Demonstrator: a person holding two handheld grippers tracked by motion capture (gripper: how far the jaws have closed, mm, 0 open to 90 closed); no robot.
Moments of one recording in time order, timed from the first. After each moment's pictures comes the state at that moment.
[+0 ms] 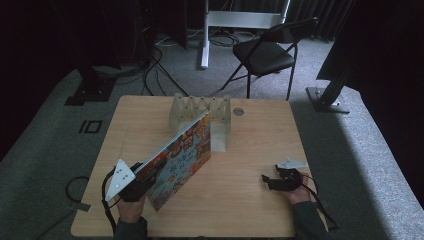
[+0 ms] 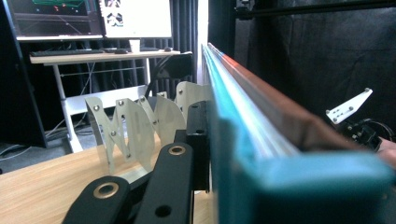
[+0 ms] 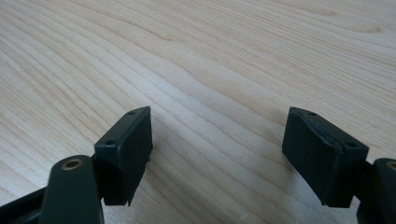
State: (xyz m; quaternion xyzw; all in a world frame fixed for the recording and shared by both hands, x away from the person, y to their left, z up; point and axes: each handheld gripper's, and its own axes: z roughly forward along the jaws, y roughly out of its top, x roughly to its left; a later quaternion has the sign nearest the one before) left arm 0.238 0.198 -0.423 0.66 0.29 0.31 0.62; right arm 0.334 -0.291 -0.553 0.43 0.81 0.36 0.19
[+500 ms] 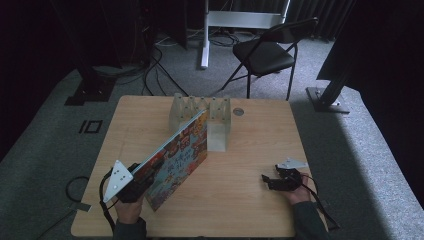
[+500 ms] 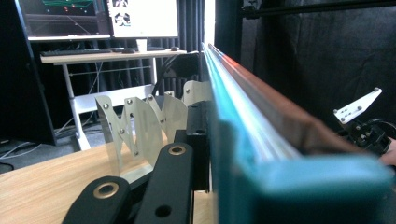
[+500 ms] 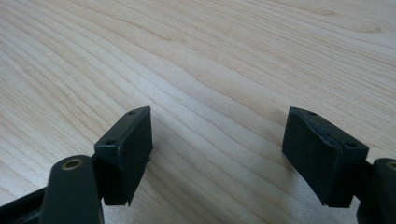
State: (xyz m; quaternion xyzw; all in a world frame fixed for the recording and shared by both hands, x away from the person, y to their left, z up) left arm 0.236 0.202 -0.423 0.66 0.30 0.32 0.62; right arm 0.334 -0.291 -0.553 0.43 0.81 0.36 0.19
